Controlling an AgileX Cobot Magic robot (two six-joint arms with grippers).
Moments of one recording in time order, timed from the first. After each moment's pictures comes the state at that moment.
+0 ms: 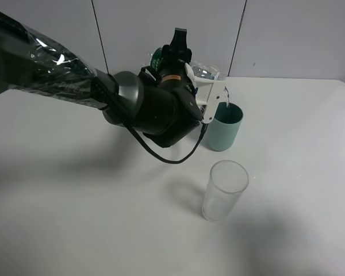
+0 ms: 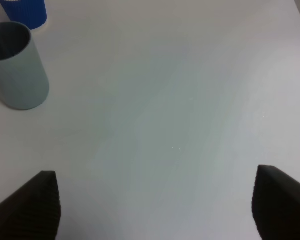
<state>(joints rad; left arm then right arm) -0.94 2.17 -1.32 -1.27 -1.11 2.49 -0.03 -0.01 -0.50 0.04 1.07 -0.10</state>
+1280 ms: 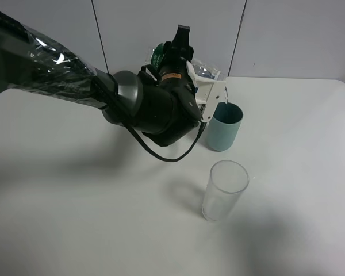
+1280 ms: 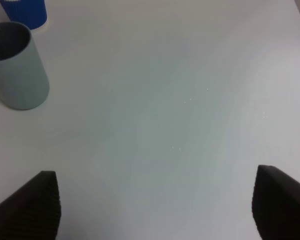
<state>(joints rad) -0.94 2.17 -1.32 -1.24 -1.12 2.51 -0.03 -0.01 -0.50 0.04 1.07 -0.10</state>
